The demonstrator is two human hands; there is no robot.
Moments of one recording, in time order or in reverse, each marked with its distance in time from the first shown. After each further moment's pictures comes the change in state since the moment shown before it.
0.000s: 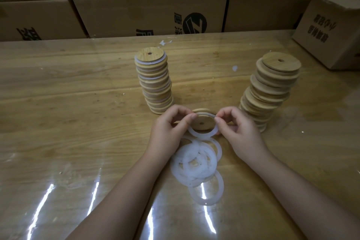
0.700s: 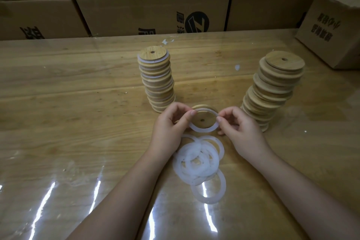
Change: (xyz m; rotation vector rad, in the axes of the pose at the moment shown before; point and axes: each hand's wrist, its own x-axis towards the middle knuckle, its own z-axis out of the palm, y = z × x) left_hand 0.001 0.003 0.000 -0.029 0.035 -0.087; right_hand 0.002 0.002 0.000 -0.046 -0.006 0.071
